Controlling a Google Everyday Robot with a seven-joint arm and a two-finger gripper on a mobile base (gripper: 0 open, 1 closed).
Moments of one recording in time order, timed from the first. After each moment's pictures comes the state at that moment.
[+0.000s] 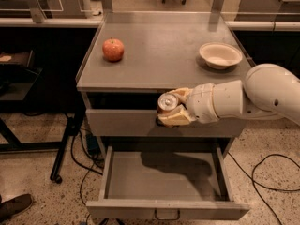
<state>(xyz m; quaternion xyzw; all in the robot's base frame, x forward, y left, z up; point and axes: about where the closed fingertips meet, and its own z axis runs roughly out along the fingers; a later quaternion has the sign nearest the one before) 0.537 -0.057 0.805 -0.57 0.67 0.20 0.44</state>
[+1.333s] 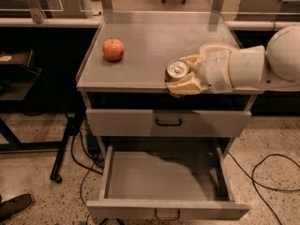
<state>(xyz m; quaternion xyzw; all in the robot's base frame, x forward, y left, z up) 0.569 -0.078 0.893 -0.56 0.65 0.16 0.49</state>
